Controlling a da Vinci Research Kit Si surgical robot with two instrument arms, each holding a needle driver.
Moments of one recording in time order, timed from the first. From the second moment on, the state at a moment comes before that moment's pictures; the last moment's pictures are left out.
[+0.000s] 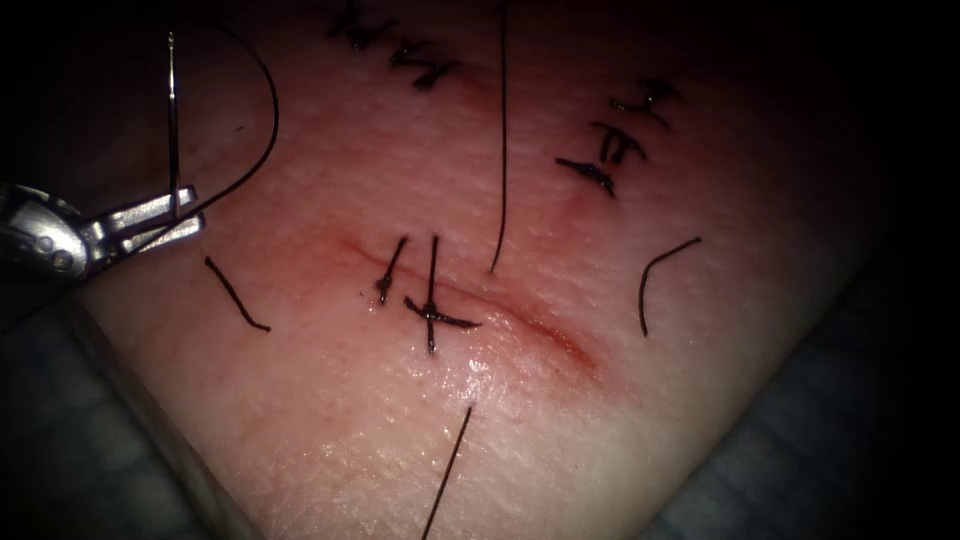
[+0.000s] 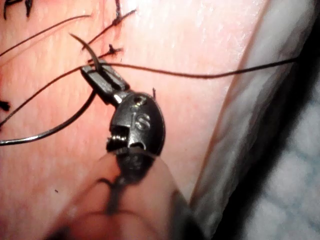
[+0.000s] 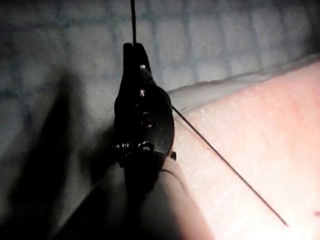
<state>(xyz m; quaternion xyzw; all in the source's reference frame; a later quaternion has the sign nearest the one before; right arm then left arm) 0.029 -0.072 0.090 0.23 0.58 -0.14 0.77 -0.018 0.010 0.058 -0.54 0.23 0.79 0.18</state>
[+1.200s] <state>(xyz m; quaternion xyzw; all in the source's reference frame) 0.011 -0.058 0.083 0.15 0.61 -0.07 0.77 -0.019 0.010 0.059 -0.54 0.23 0.79 0.17</state>
